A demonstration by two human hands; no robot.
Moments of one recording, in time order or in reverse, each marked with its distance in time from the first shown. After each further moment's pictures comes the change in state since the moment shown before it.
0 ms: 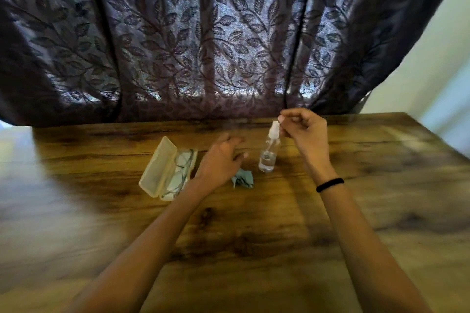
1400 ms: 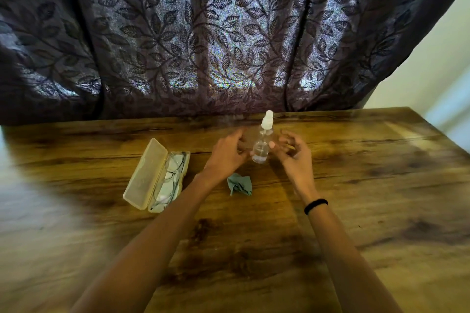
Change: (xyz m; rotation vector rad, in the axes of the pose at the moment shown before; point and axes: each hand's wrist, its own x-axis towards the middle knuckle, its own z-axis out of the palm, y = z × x) left_hand 0.055 -0.023 0.041 -0.173 -0.077 -0.048; right_hand -0.001 0.077 0.016 -0.024 0.042 0.264
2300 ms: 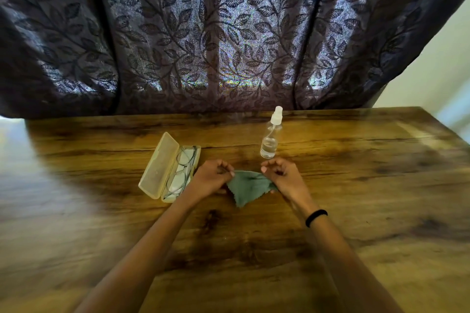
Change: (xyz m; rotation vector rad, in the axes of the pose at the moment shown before) left_hand -0.073 -0.020 -0.027 -0.384 -0.160 -0.433; right_hand -0.037 0.017 0.013 -0.189 -0.315 0.202
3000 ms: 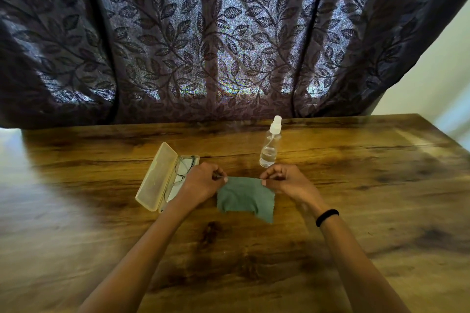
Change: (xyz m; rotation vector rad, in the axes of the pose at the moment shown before) left_hand 0.011 0.000 -0.016 0.469 0.130 0.114; right_hand 0.006 -0.021 -0.020 -0.192 -0.167 -0.010
